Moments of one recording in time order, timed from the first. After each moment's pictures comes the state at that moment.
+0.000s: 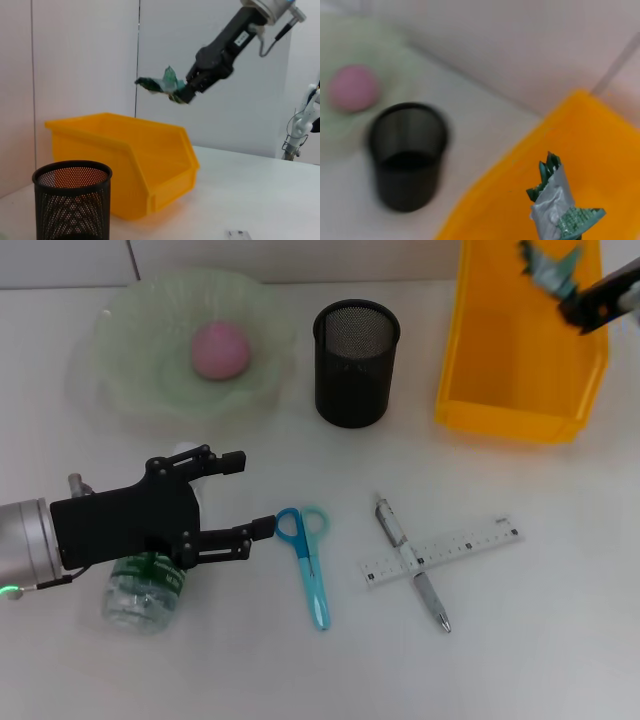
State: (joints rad) left arm -0.40 -2.07 0.87 0.53 1.77 1.56 -1.00; right arm 0.59 2.08 -1.32 -1.77 -2.86 -1.58 2.84
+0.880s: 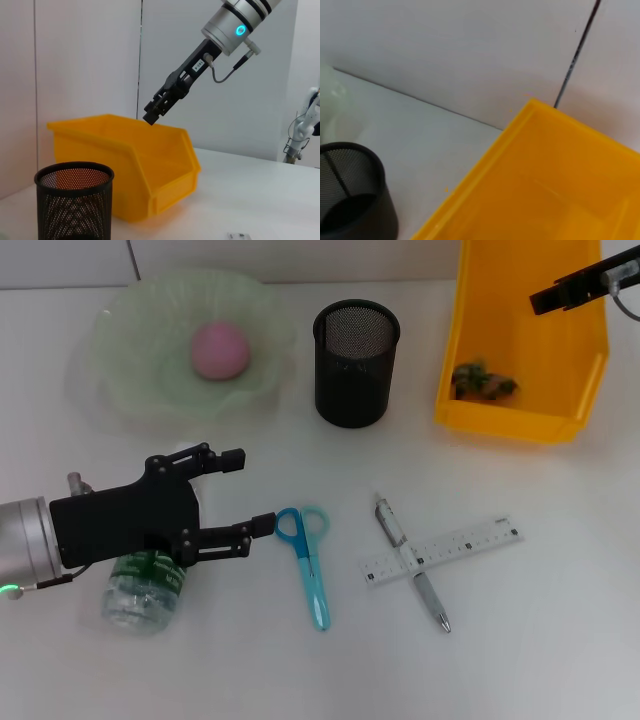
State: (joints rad) left arm -0.40 -2.07 0.87 0.53 1.77 1.56 -1.00; right arm 0.67 2.08 -1.19 -1.41 -2.82 -1.30 2.77
